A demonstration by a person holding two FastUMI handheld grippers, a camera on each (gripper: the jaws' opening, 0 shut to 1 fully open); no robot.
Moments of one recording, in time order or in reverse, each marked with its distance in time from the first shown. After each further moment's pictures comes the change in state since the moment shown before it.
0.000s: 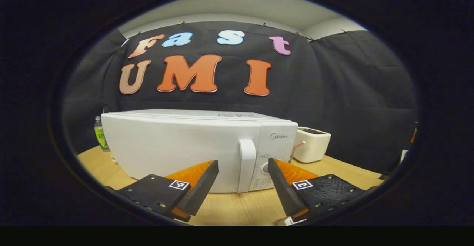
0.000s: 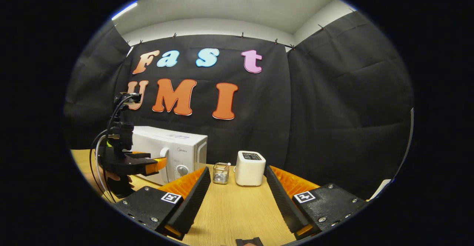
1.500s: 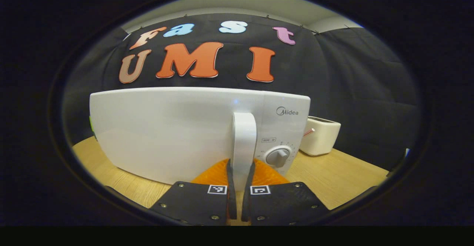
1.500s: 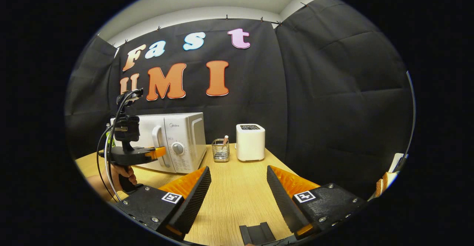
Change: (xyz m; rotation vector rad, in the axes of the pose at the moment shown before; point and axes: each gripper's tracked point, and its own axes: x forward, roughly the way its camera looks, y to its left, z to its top) left arm 0.031 -0.013 -0.046 -0.013 0.057 0.036; right arm 0.000 -0.017 -0.079 0.116 0.157 -0.010
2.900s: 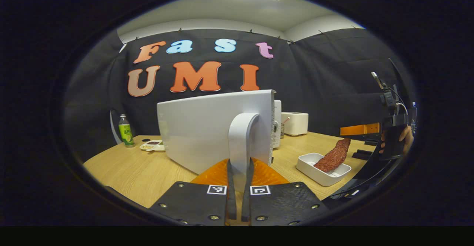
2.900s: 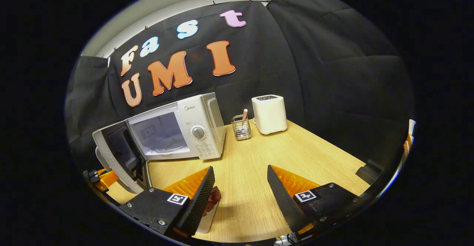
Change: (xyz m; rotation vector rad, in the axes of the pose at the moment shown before) left arm -0.248 0.114 -0.018 0.101 -0.084 -0.117; right arm -0.002 0.065 -0.048 0.183 0.177 0.089
